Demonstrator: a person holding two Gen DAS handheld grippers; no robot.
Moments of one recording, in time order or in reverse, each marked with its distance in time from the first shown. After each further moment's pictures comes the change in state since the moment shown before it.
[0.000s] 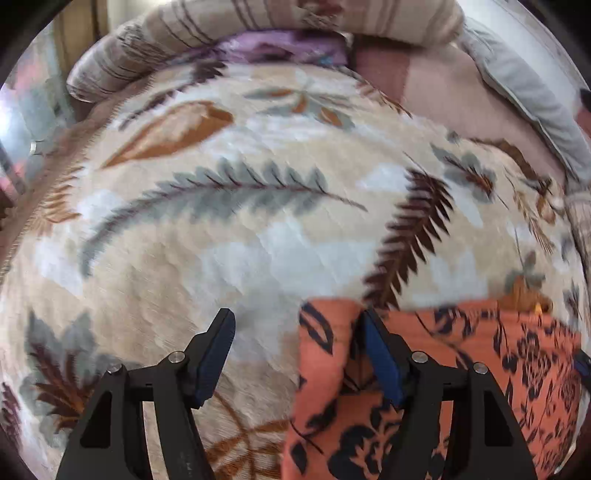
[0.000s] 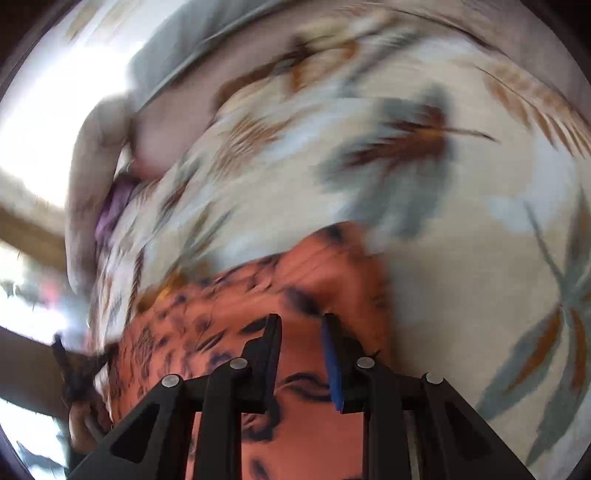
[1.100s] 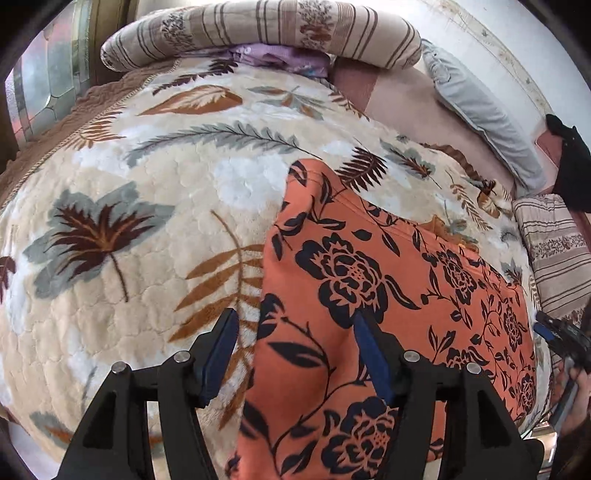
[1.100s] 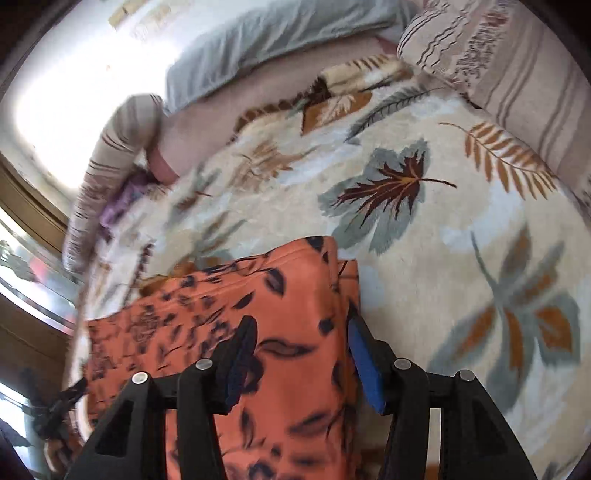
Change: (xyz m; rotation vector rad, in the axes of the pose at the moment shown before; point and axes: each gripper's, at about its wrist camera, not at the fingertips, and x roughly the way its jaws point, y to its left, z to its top) left arm -0.087 0.009 -0.110 -0.072 -0.008 -0.214; right arm -0.024 0.042 -0.023 -0.245 -0.055 -0.142
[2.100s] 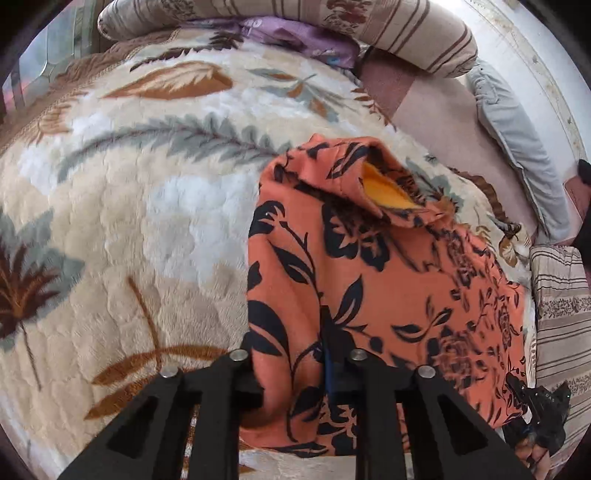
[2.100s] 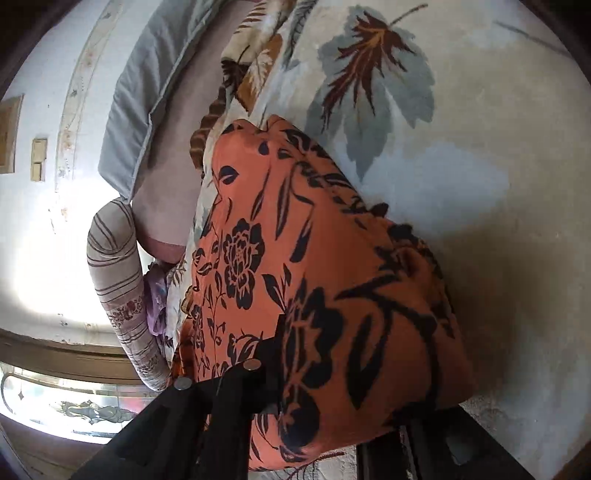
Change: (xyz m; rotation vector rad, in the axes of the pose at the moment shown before) left arm 0.065 -0.014 0.077 -0.141 0.025 0.010; right arm 0.079 -0.008 -0.016 0.632 -0.041 0.303
